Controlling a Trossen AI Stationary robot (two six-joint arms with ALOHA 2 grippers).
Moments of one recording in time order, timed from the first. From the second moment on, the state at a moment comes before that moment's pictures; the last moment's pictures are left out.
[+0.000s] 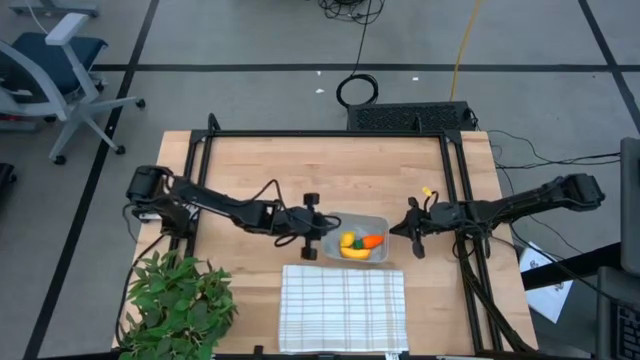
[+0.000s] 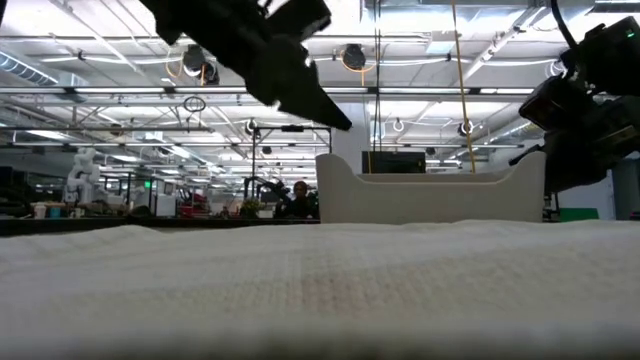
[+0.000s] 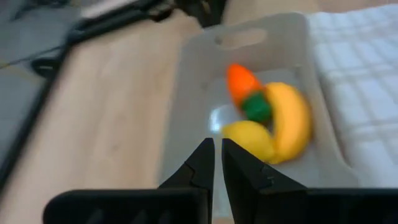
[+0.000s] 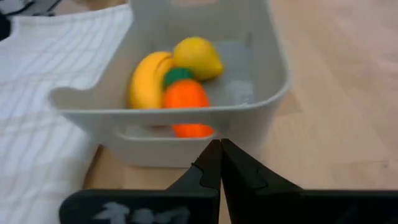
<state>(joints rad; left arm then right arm) -0.13 1.71 1.02 0.09 -0.24 0.21 0.10 0.74 0.02 0.23 0.03 0.20</state>
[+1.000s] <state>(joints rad) -0.16 1.57 1.02 -0.19 -0.34 0.11 0.00 0.74 0.02 0.30 0.03 0.12</state>
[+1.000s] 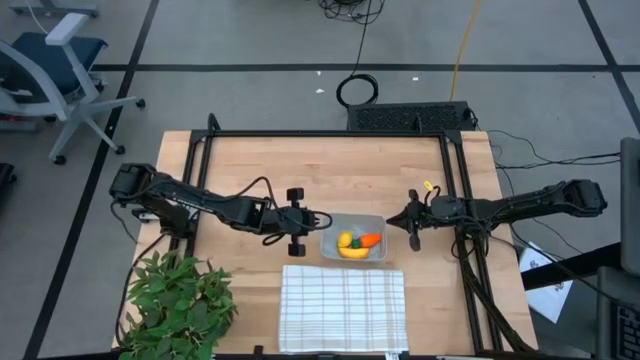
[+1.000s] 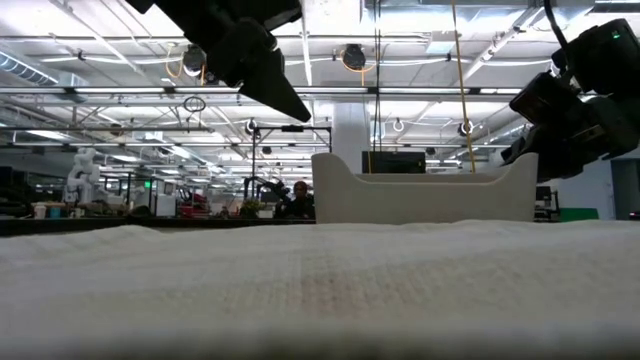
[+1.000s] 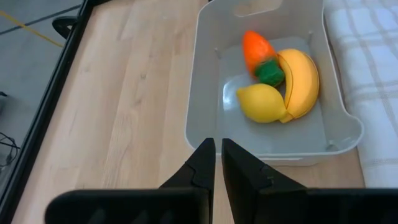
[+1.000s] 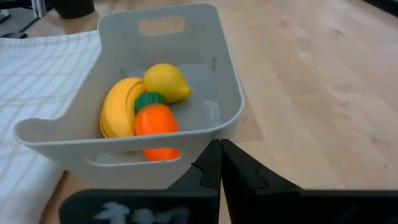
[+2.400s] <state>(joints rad) -0.16 1.52 1.01 -0.18 -0.52 0.22 -0.02 0.52 0.04 0.12 0.14 0.03</state>
